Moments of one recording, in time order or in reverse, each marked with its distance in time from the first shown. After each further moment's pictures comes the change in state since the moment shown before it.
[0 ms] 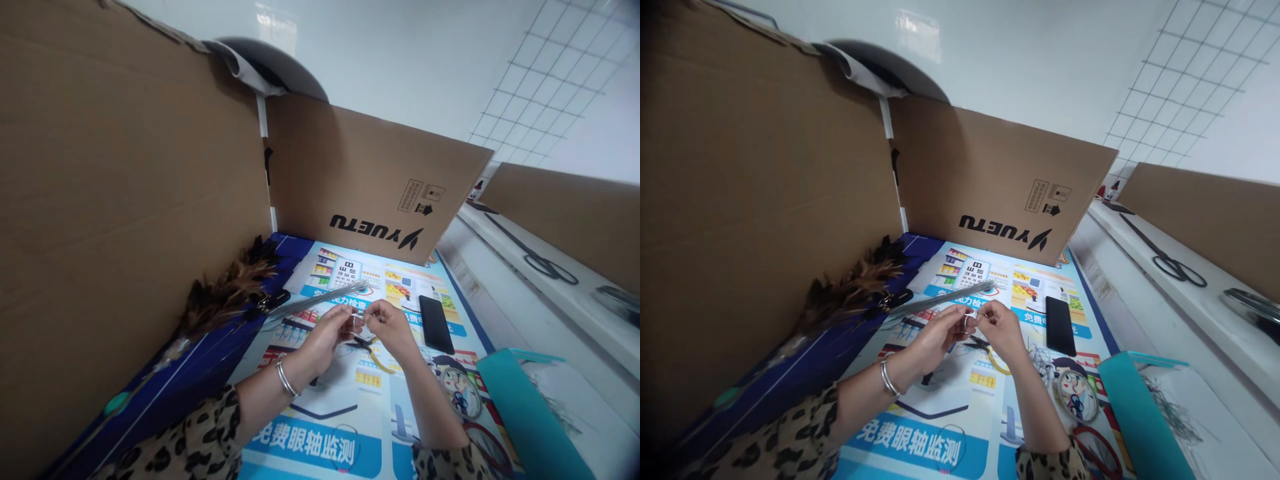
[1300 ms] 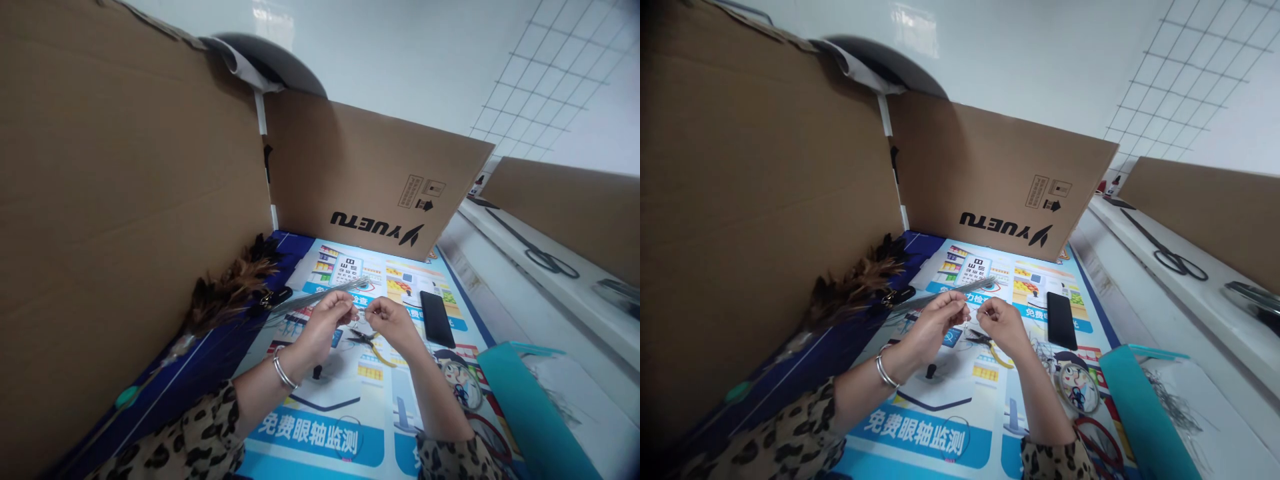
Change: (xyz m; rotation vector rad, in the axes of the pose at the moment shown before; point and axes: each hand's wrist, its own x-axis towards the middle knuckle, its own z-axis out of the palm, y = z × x) left_hand -0.008 0.020 0.003 0.111 -0.008 0.206; right_hand -0.002 -0.002 -0.005 -0.022 -0.075 -0.021
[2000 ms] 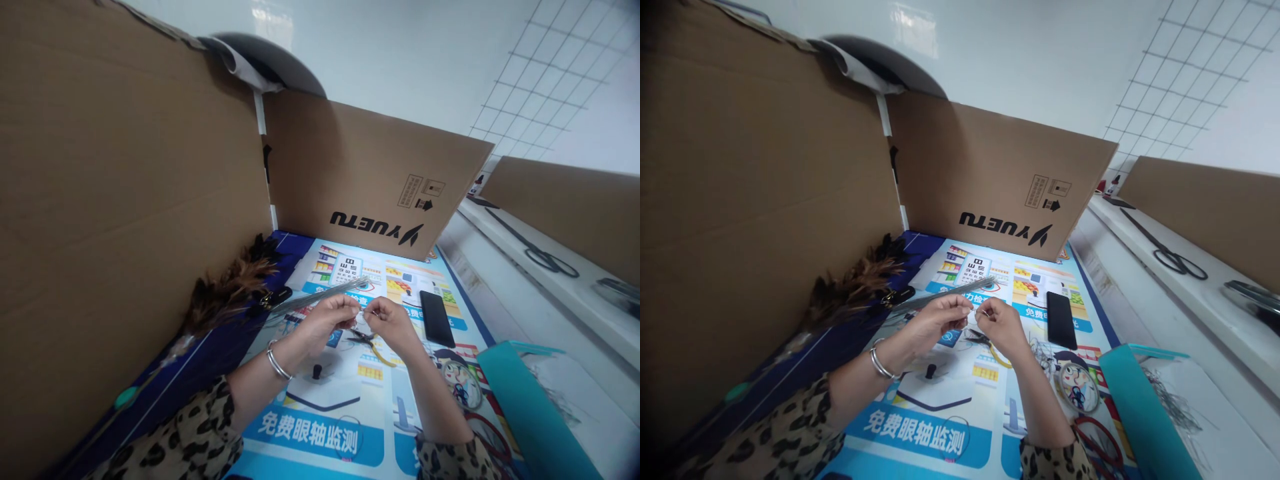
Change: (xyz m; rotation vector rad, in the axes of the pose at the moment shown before) left_hand 0.006 0.008 -0.007 0.059 -0.177 -0.119; right_hand -0.002 -0.002 0.003 -0.005 0.029 0.017
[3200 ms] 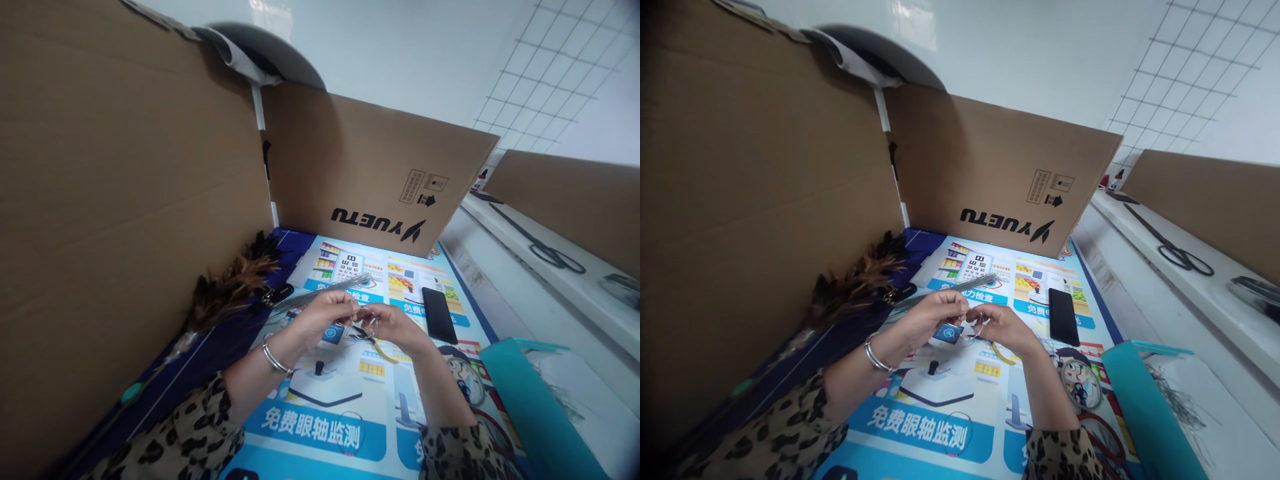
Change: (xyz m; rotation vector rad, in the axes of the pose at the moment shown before) left_hand -0.004 0.016 -0.002 0.129 -0.072 0.014; right_hand -0.004 0.001 -0.015 0.336 -0.440 0.000
